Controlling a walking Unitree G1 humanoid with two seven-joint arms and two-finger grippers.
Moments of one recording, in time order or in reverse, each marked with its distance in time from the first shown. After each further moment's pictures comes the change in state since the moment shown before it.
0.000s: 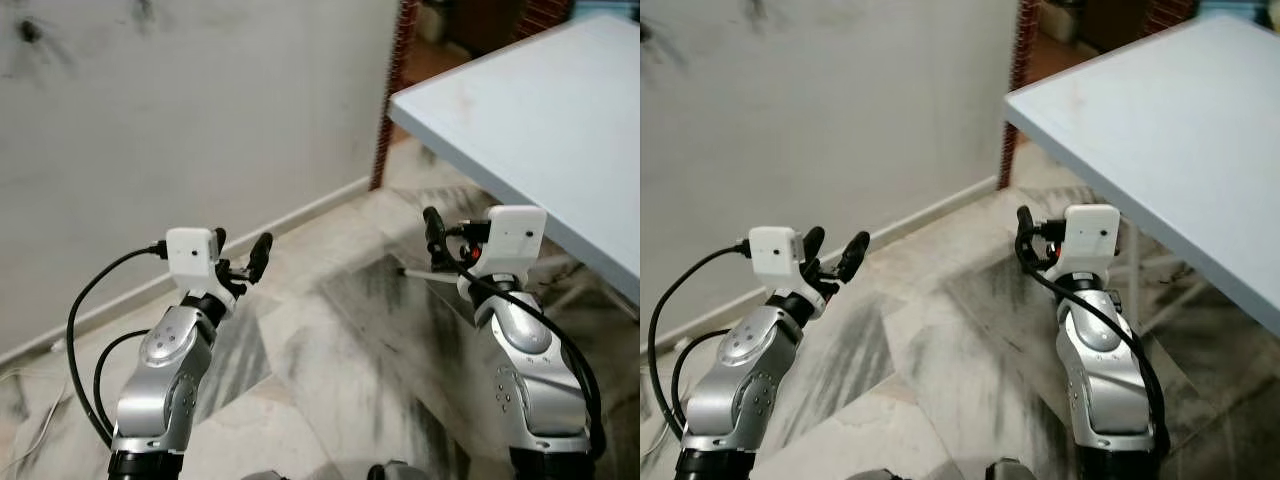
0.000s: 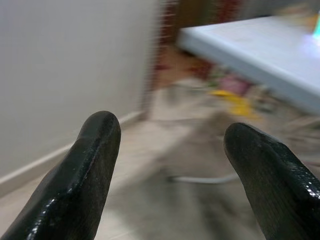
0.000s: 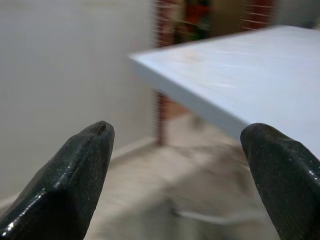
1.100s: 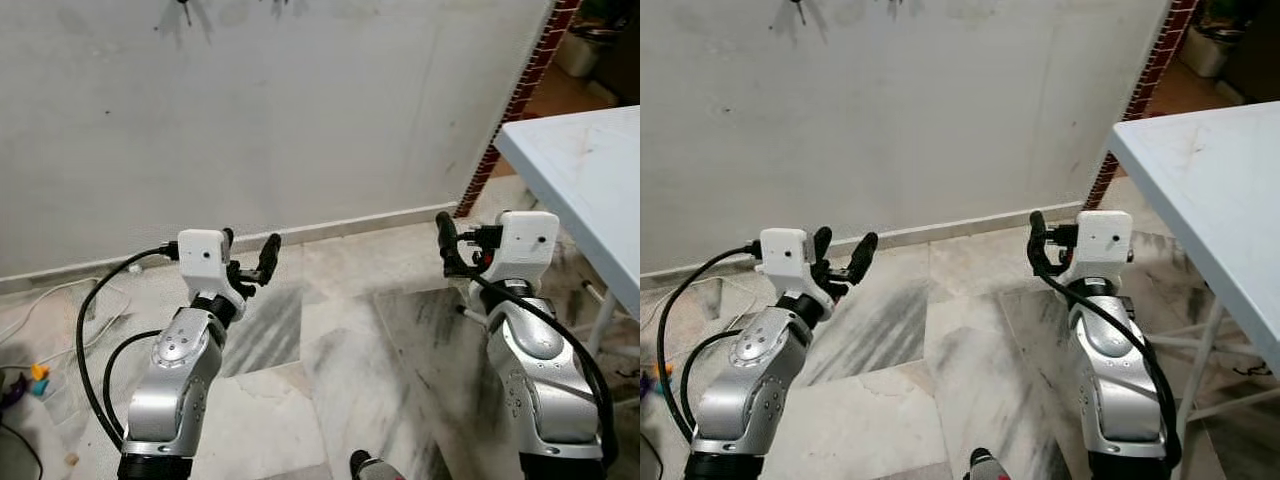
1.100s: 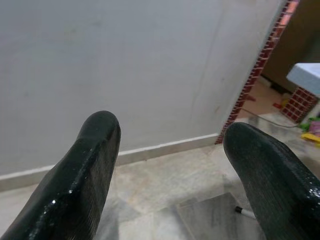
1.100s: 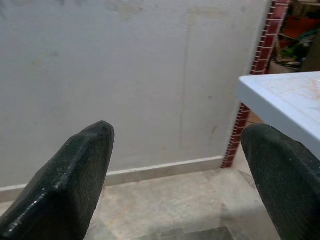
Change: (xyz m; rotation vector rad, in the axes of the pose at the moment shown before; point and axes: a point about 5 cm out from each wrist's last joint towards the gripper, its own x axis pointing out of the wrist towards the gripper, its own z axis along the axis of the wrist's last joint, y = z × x) left arm -0.004 0.007 0.003 0.041 -0.011 0.053; right arm -0.002 0.002 0.000 0.005 0.003 0.007
